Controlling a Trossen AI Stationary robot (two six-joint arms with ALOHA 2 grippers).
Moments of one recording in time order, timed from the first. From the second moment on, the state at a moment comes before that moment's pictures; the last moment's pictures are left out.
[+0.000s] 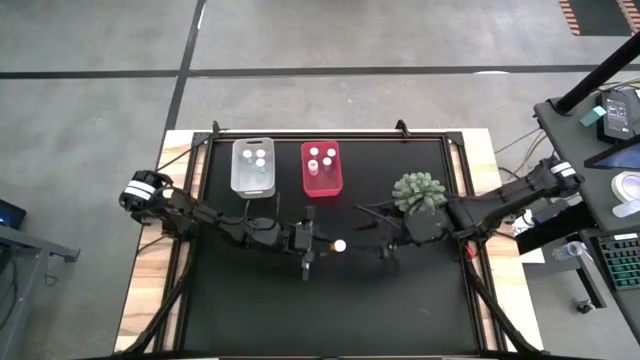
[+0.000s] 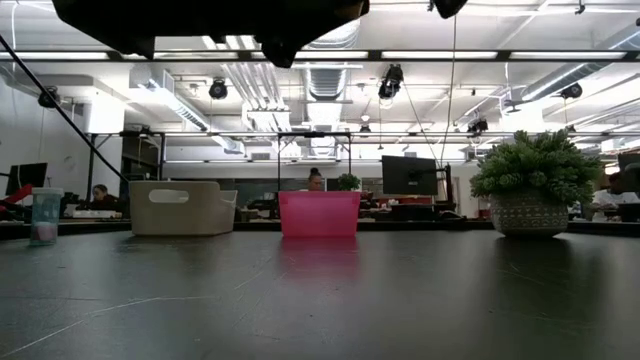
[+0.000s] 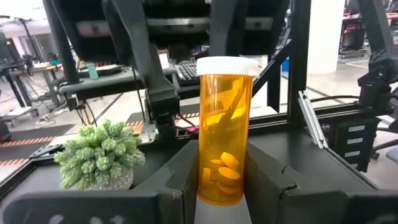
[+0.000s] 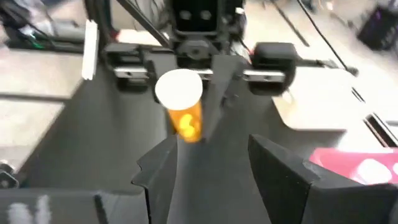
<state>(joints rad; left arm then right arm) -0.26 1.64 0.79 0.90 -0.19 0.11 0.35 1.25 0.97 -0.14 0.29 0.05</state>
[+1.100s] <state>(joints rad) -0.26 1.64 0.79 0.95 -0.20 0.12 0.35 1.47 0.71 0.80 0.26 -0.18</state>
